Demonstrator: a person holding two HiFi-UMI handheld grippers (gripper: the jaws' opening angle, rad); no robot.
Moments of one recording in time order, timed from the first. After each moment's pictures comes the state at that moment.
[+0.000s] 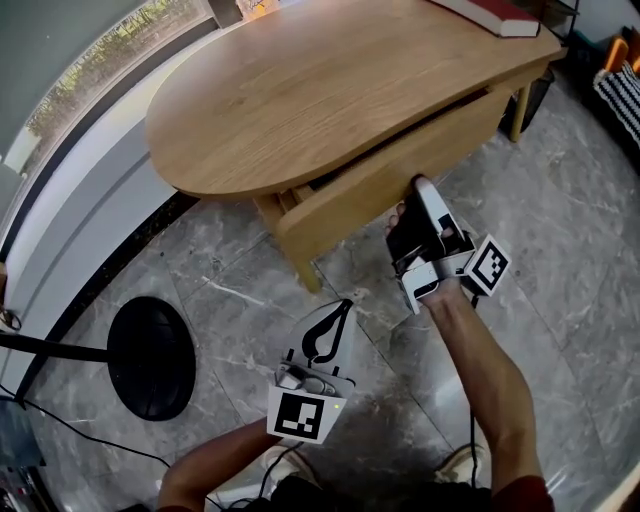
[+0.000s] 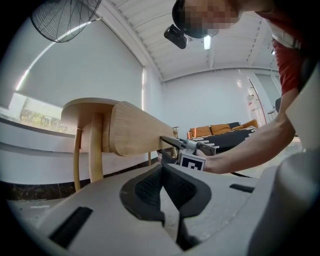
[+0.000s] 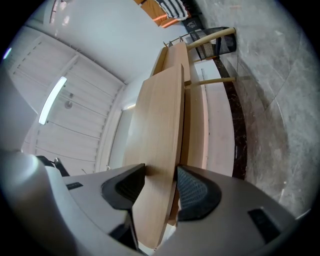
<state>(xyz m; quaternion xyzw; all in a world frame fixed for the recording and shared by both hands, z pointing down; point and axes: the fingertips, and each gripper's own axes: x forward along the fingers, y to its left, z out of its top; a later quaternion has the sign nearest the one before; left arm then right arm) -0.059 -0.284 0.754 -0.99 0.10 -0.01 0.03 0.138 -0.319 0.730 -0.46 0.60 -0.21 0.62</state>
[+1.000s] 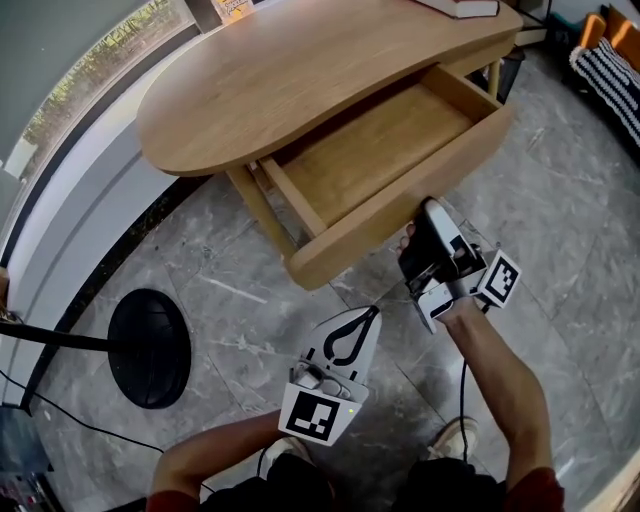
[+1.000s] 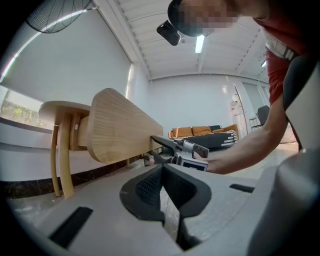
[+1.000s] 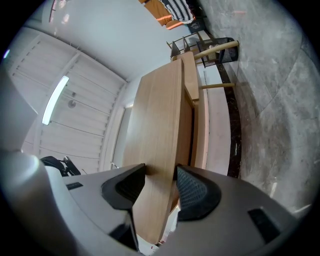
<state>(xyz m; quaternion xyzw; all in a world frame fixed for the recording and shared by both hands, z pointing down) -0.062 -0.172 0.754 -0.99 -0.02 -0.05 0.08 0.105 -0.209 0.728 -0.45 0.62 -0.22 0.60</state>
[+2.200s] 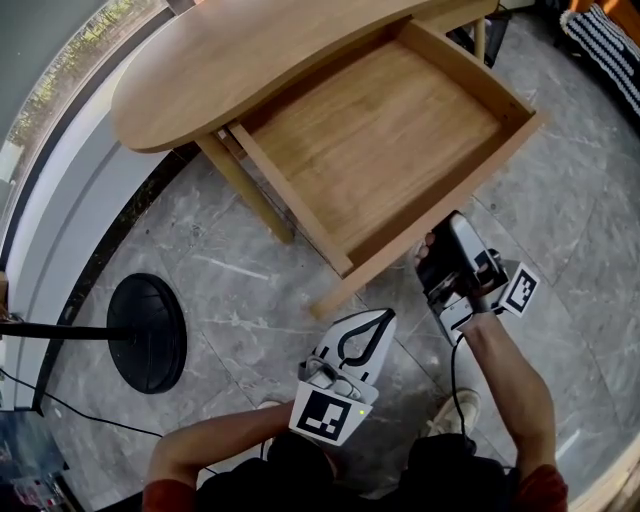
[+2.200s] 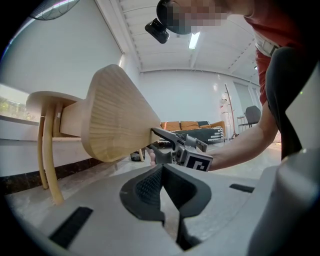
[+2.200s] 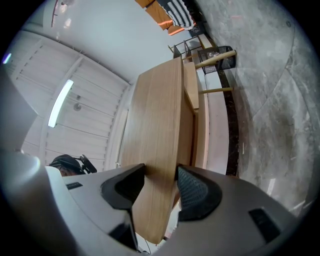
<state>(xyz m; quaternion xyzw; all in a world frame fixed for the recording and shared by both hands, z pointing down) -0.074 -0.105 0.789 -0.99 -0.08 -0.10 0.07 0.081 -0.124 0.748 -0.44 0.62 -0.21 0.61</state>
